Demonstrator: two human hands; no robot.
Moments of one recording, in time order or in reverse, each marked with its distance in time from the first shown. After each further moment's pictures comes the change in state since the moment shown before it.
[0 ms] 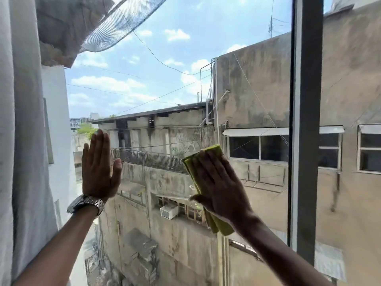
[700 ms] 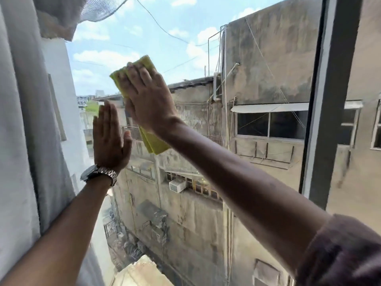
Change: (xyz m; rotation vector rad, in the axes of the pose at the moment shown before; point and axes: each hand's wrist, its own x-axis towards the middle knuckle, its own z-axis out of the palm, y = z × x) left_hand 0.000 0.012 -0.008 0.042 -0.045 -0.020; right_hand 0.212 -0.093 -0.031 0.040 -0.187 -0.009
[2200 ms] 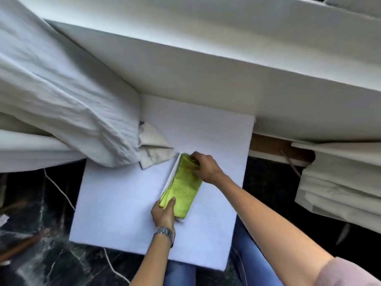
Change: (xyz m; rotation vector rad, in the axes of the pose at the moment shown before) left_hand -0.995 0.409 -0.191 0.116 -0.869 -2.397; right_hand -1.040 -0.296 0.196 1.122 -1.869 0.645
